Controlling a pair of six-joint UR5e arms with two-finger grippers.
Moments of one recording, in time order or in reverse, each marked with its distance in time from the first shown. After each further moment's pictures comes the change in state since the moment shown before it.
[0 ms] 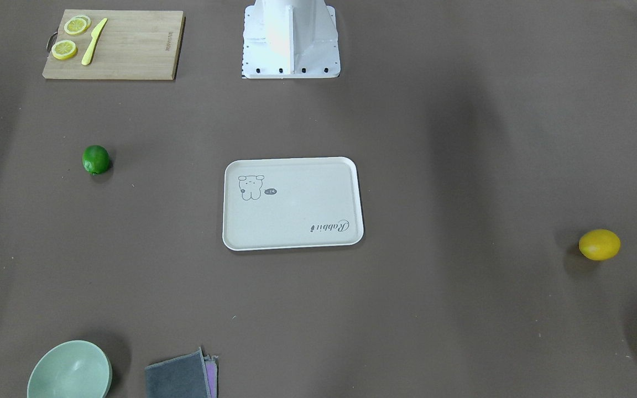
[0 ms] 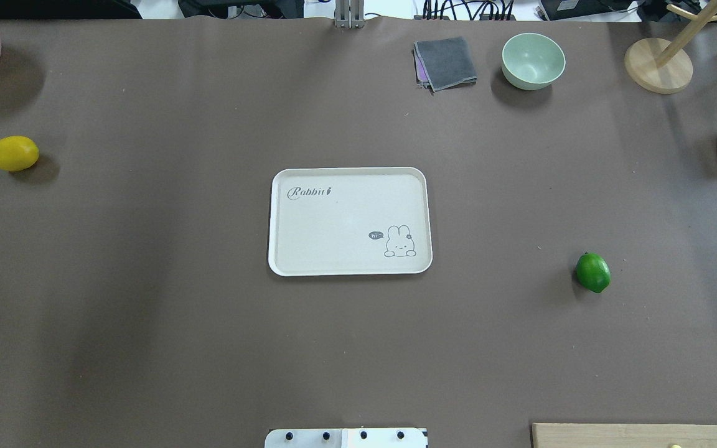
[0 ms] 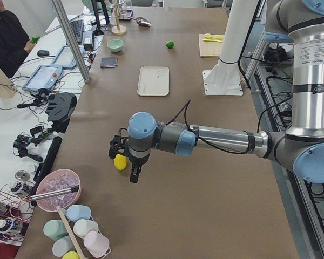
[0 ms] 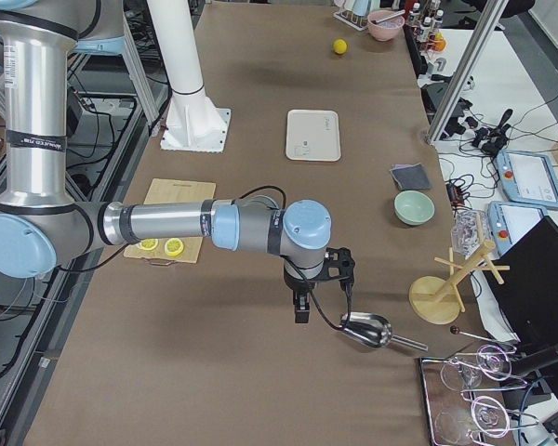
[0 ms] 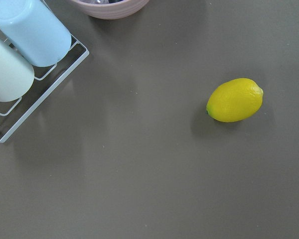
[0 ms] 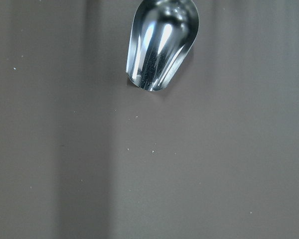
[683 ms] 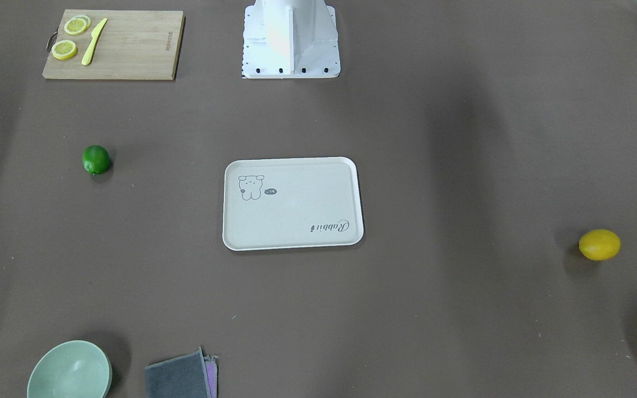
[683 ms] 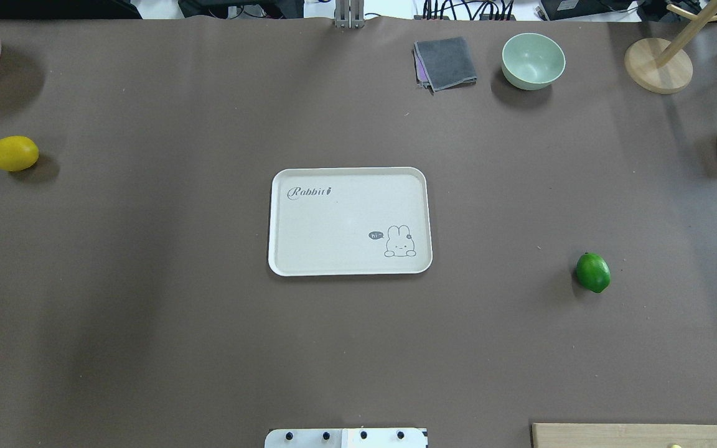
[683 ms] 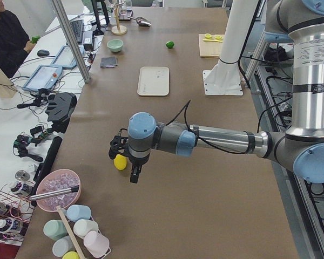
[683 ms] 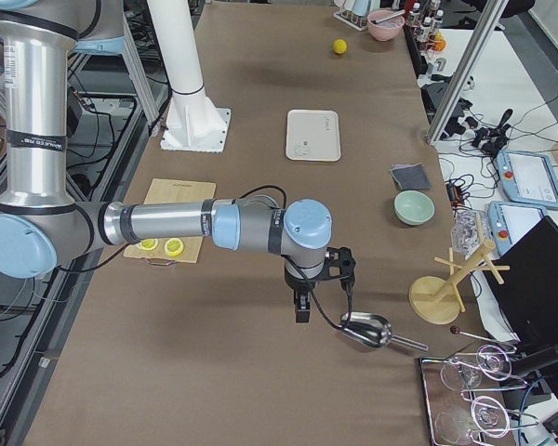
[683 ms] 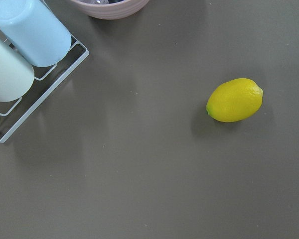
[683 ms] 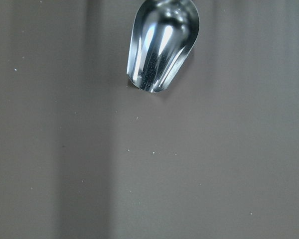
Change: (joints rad) left arm 0.003 -0.002 0.001 -0.003 0.000 0.000; right arm -0.006 0.005 0.001 0.000 0.000 0.001
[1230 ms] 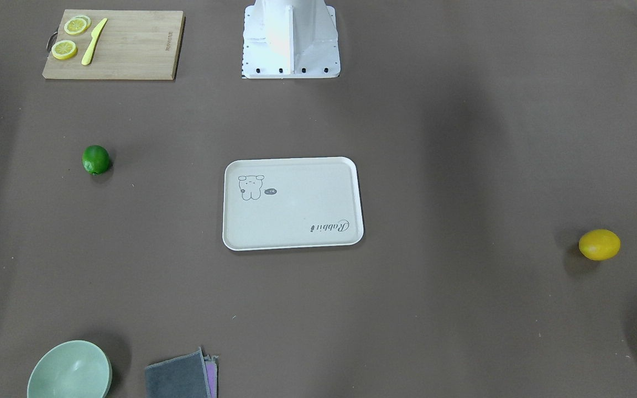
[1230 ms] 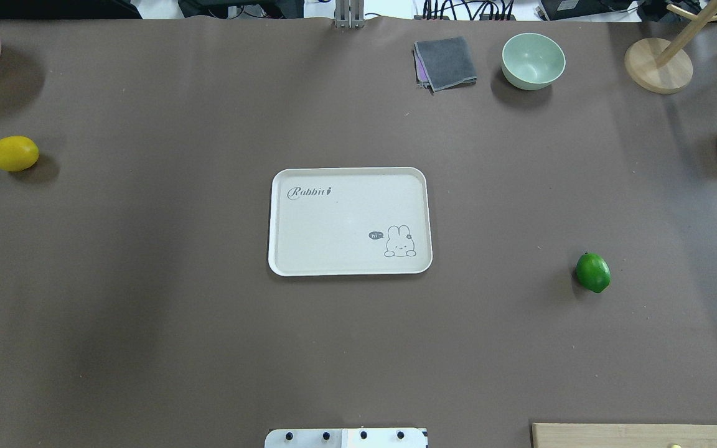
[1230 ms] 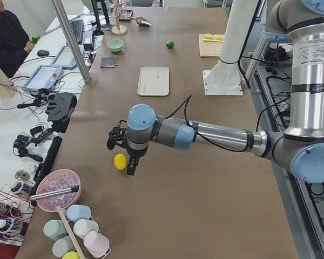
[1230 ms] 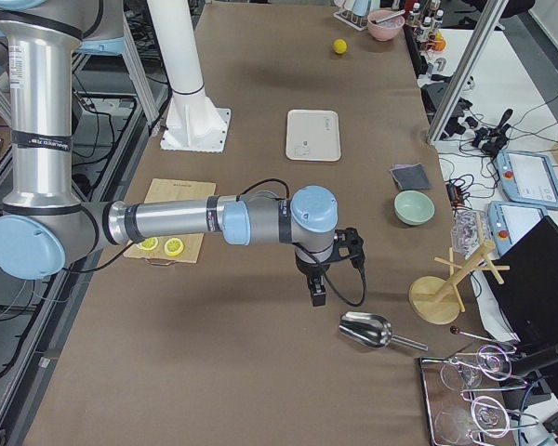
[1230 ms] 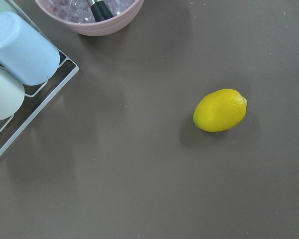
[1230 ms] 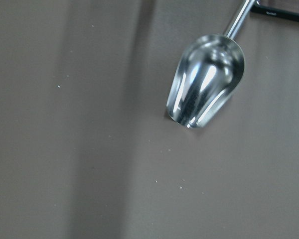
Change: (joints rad) left arm 0.010 -0.011 -0.035 -0.019 -0.026 0.001; right arm -0.077 0.014 0.004 0.173 0.043 0.003
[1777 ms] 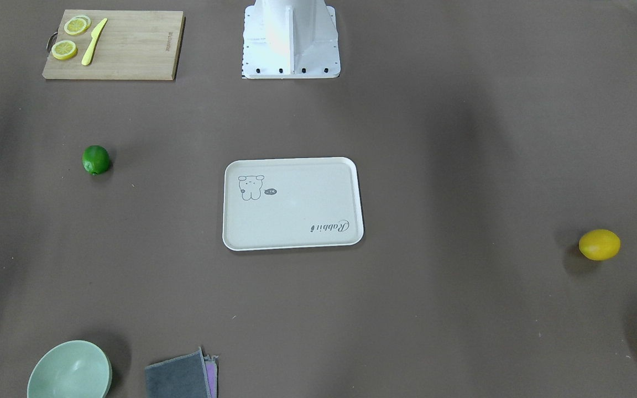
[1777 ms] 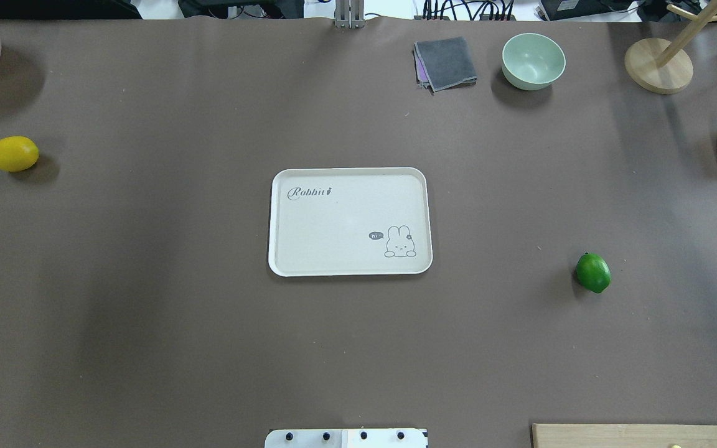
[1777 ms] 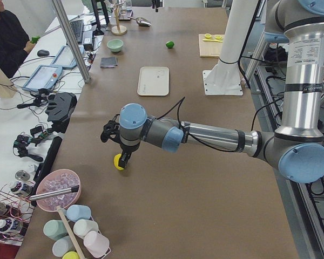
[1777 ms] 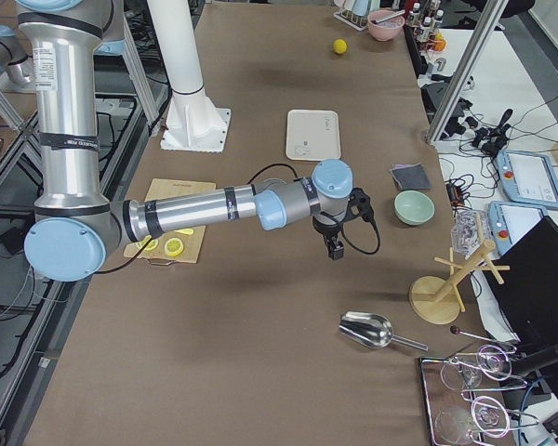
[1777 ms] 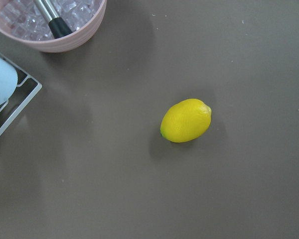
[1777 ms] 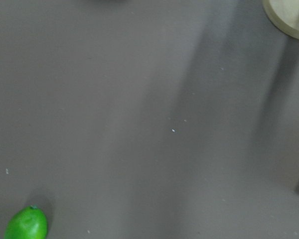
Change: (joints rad) left arm 0.052 -0.088 0.106 -0.127 -0.044 0.011; right arm -0.223 0.088 -0.010 0.176 0.069 0.200
